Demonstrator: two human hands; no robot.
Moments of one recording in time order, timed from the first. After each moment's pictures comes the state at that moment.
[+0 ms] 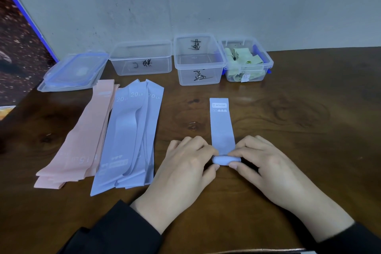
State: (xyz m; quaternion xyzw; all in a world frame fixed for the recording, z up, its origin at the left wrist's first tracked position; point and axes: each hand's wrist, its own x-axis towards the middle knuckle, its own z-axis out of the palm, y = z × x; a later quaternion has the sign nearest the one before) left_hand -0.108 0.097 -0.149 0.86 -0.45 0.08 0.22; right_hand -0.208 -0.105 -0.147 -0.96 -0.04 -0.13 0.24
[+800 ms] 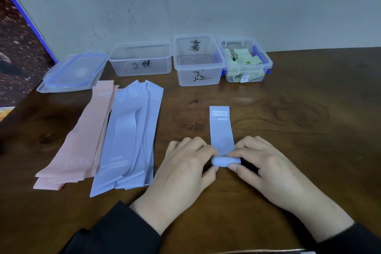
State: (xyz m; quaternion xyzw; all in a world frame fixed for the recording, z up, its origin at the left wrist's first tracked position) left_hand -0.108 0.098 -0.150 0.87 -0.45 0.06 0.22; right_hand -0.209 -0.106 -0.147 -0.96 -0.04 -0.12 0.25
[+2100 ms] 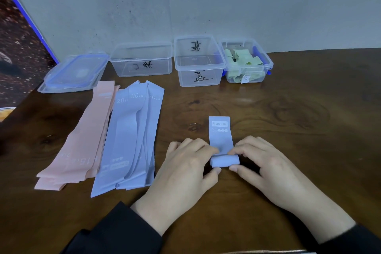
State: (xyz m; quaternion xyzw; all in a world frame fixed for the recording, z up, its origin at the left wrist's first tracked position) left_hand -0.108 0.098 -0.150 0.87 -0.44 0.06 0.22; right_hand -0.209 -0.105 -0.146 -0.96 -0.04 -0.12 0.26
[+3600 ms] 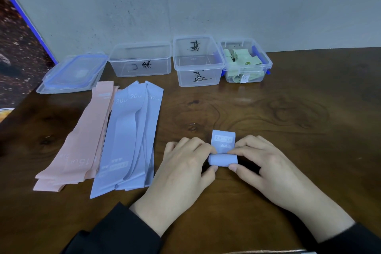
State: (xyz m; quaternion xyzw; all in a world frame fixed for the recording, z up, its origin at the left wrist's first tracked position) left_hand -0.107 0.099 -0.152 0.87 -0.43 0.07 0.23; right_hand -0.209 -0.105 -0.146 -0.96 -0.02 -0.11 0.27
